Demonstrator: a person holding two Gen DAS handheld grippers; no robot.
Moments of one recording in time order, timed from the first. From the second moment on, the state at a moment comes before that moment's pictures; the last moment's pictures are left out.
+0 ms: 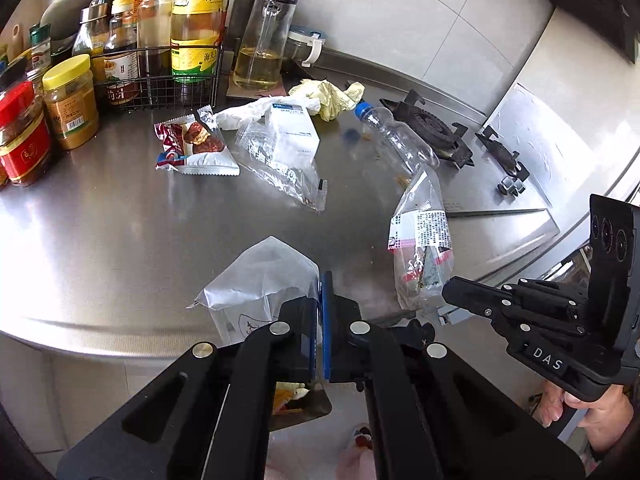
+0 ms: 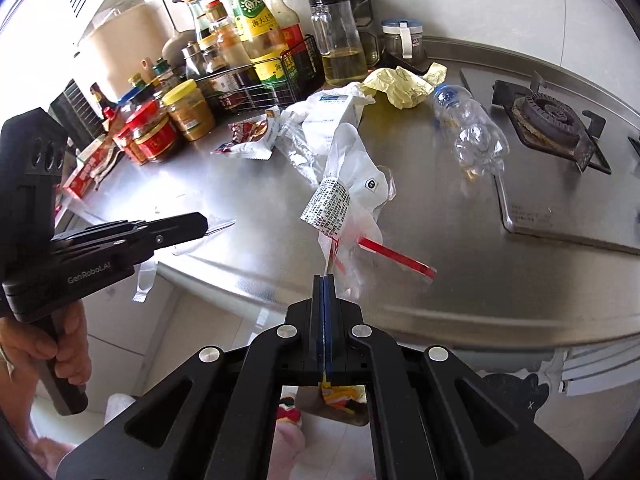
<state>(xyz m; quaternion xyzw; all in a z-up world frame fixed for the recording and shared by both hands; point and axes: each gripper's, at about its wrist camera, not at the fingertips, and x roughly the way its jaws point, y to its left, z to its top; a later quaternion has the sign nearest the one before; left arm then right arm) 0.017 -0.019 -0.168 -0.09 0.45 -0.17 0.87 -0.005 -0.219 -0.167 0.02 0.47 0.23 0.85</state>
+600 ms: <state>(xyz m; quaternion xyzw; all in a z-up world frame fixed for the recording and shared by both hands) -0.087 -0.042 -0.241 -0.13 0.52 -0.16 0.83 -0.102 -0.229 -0.256 0.03 0.59 0.27 0.76</state>
